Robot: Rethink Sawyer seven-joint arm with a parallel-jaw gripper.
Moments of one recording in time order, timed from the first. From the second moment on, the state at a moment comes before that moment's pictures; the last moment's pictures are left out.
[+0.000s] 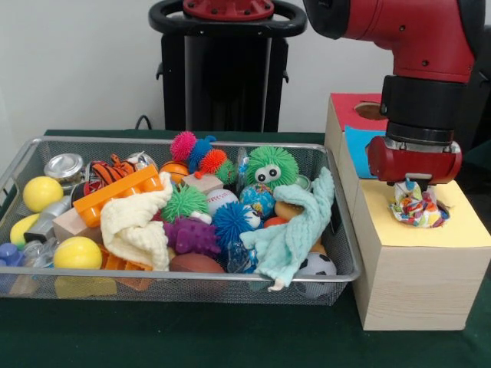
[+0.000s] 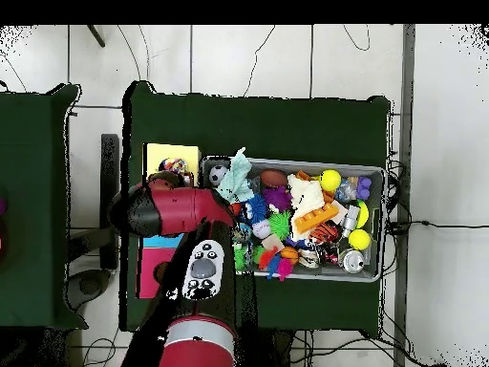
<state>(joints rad) 0.15 -0.47 -0.14 1.48 0.05 0.24 1.71</state>
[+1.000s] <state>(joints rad) 0.07 -0.47 -0.05 1.44 0.05 0.38 1.71</state>
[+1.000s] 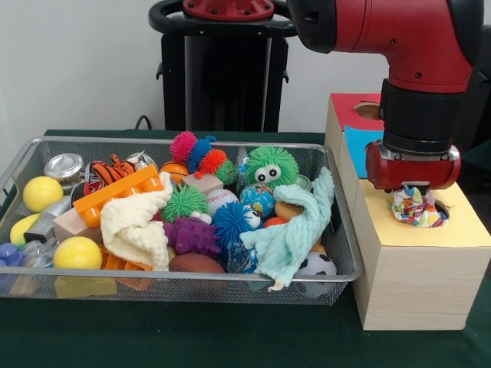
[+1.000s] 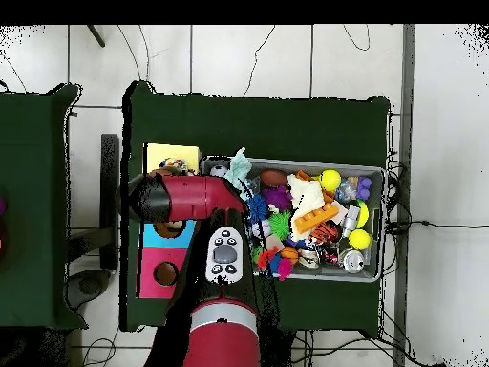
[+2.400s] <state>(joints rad) 0.05 -0.46 -0.02 1.42 0.05 0.44 1.71</state>
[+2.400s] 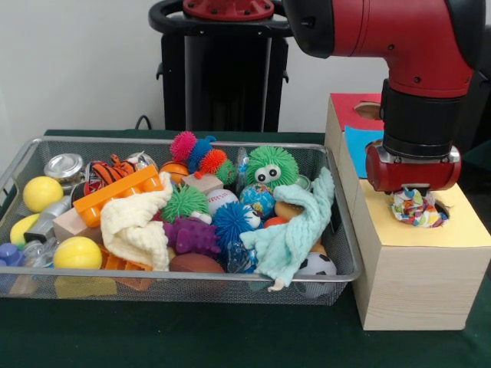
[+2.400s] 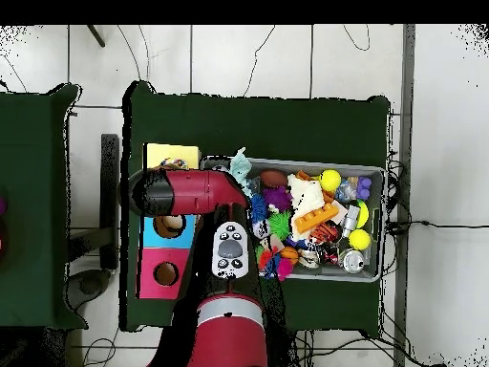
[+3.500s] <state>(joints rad) 0.05 -0.46 -0.02 1.42 0.05 0.44 1.71</state>
